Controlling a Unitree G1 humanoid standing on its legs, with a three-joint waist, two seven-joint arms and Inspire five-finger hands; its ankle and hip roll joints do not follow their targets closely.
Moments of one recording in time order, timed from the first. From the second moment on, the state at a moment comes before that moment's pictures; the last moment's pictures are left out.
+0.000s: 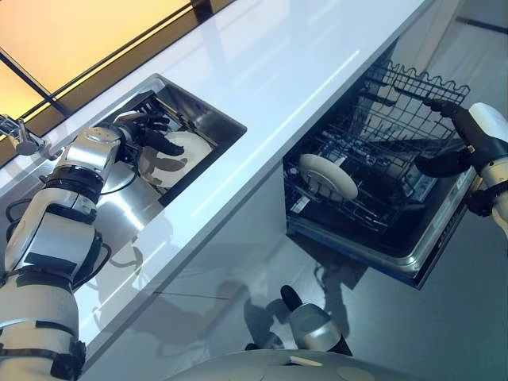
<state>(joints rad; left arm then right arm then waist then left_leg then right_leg) -1.04 0.76 -0.47 0.95 -0.30 0.39 -0.27 -0.11 -1.08 -0.11 0.00 -0.18 0.16 0.03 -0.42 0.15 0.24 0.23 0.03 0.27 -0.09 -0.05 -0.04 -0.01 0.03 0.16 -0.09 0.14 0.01</state>
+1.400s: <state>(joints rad) -1.08 0.81 -0.50 0.97 -0.15 0.30 -0.24 -0.22 -1.14 0.01 0.00 -0.18 0.15 0.13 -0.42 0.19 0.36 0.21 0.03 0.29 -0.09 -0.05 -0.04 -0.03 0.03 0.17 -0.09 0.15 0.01</state>
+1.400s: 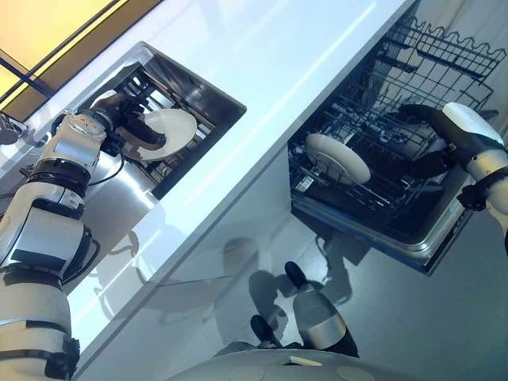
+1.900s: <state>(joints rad) -1.14 0.83 -0.53 0.94 -0.12 0.41 -0.44 -0.29 -1.15 0.08 0.02 -0.21 0.15 0.12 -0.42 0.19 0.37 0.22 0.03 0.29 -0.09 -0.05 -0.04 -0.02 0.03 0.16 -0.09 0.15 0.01</state>
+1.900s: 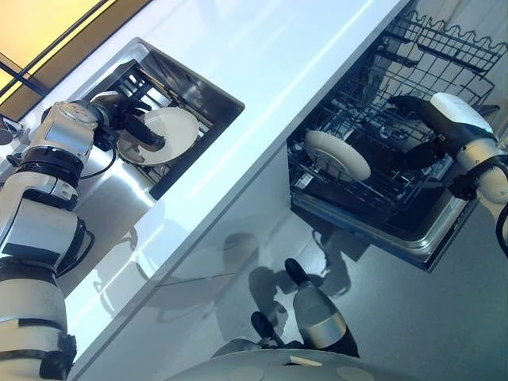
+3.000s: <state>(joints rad) -1.12 0.83 -0.52 0.84 -0.27 0.29 -0.39 -0.23 -1.15 -0.01 0.01 -0.21 0.15 0.09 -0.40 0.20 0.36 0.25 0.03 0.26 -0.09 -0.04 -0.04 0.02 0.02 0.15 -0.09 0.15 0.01</state>
